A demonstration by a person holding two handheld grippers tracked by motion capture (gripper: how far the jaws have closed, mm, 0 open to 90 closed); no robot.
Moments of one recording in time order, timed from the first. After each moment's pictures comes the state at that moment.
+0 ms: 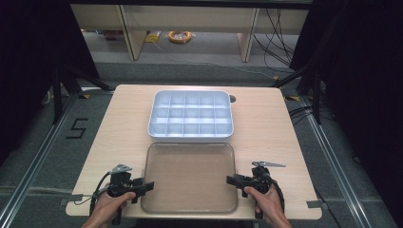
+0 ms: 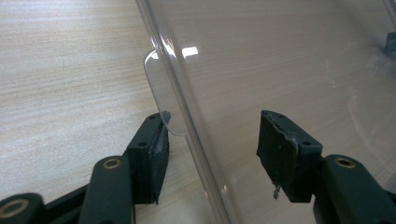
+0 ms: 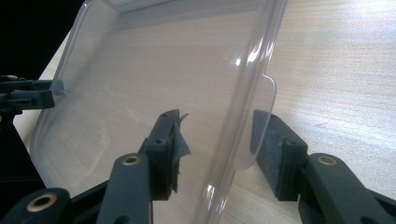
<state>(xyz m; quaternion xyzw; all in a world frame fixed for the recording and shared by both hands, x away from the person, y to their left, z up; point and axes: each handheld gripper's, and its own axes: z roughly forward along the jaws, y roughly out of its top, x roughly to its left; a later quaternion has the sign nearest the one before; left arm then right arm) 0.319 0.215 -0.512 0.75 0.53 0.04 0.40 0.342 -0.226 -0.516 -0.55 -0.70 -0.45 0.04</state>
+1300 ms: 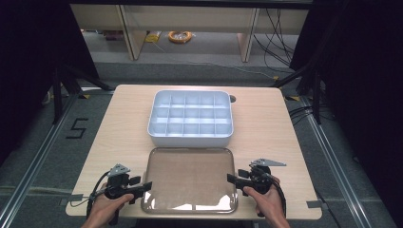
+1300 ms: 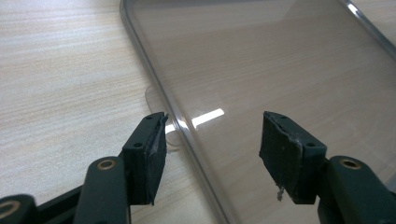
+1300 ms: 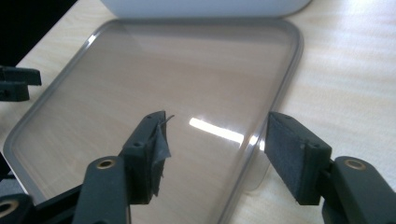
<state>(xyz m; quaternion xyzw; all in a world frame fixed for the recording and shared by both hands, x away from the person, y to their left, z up) 0.309 0.215 -0.502 0.74 0.51 0.08 0.43 0.337 -0.223 -0.493 -0.51 -0.73 -0.45 -0.03</state>
